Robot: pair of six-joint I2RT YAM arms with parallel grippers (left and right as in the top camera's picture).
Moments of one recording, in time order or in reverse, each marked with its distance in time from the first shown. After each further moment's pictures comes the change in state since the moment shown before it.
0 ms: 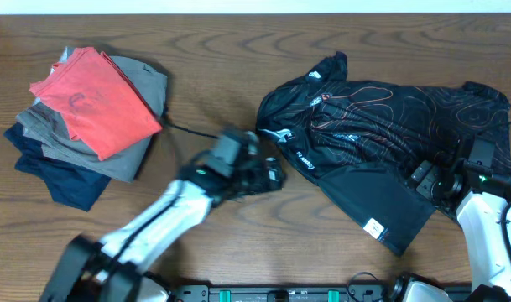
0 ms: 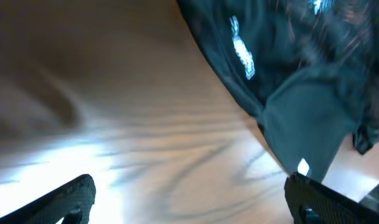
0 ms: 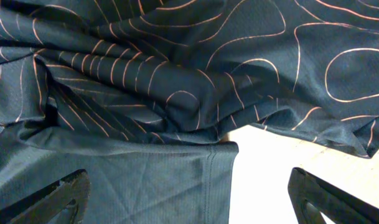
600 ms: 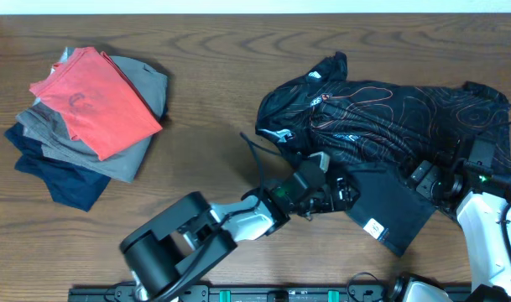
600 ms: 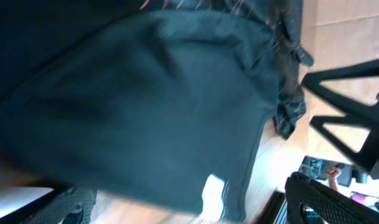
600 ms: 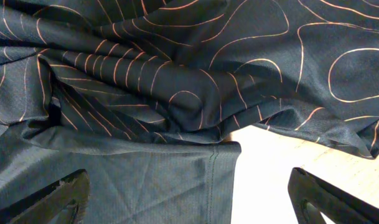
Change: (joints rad) left arm -0.369 0.394 0.038 0.741 -0.065 -0.356; right arm 0.000 0.000 0.000 0.001 -0.010 0.000
